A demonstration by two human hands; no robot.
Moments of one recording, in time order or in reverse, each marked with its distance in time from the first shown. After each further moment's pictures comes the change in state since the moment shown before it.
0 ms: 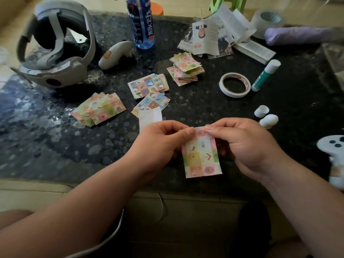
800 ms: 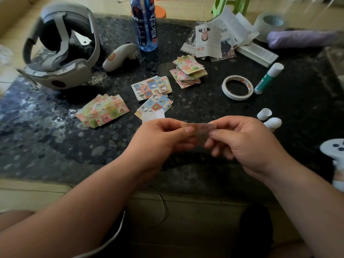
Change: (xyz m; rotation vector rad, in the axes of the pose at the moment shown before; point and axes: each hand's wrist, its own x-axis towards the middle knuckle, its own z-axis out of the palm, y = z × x) left_hand 0.001 0.006 -0.005 -0.196 0.014 0.034; right_hand -0.001 -0.004 0.001 -0.021 -0.011 -0.128
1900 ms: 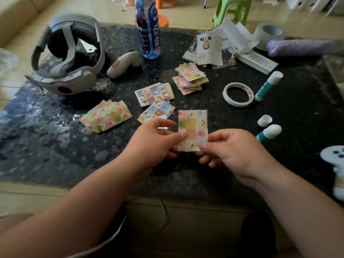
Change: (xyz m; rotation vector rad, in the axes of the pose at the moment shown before) left_hand 0.011 0.005 -0.015 0.268 0.159 -0.040; right_hand 0.004 0.000 0.016 -0.037 -0.028 0.218
